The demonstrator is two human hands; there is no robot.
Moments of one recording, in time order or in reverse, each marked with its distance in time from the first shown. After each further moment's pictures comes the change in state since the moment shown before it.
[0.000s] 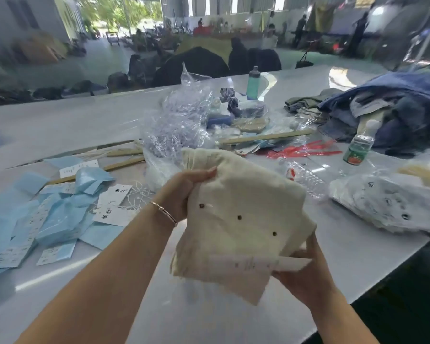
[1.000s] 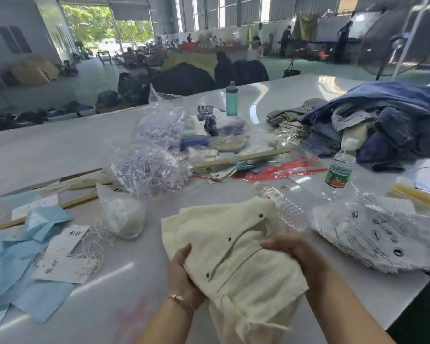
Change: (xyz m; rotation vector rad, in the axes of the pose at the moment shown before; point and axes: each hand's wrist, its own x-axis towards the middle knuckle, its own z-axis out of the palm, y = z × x) left_hand 0.117 -0.136 0.047 -0.791 0.148 -0.118; right_hand 0.076 -0.142 -0.028 -0.243 -0.231 0.046
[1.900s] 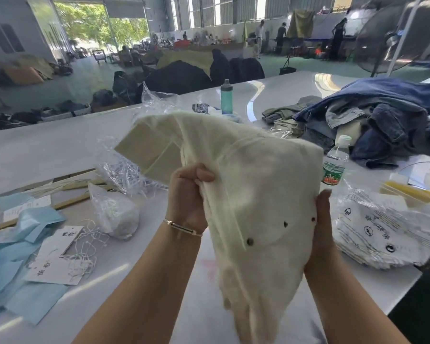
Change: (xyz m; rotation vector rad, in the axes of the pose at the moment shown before) left_hand -0.042 0.044 0.176 0.308 -0.473 0.202; right_hand 0.008 -0.019 -0.022 0.324 -0.028 -0.500
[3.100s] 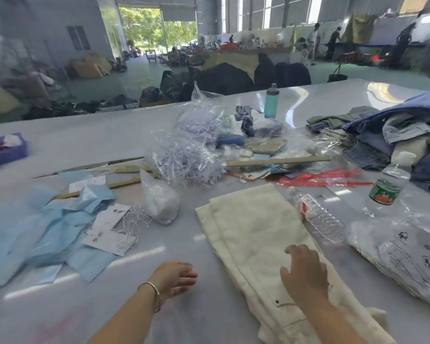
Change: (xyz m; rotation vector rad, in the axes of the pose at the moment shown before) left_hand -0.111 -0.041 -0.235 0.621 0.868 -0.460; right_hand -0.018 0.105 -0.034 -2.236 0.262 0.188
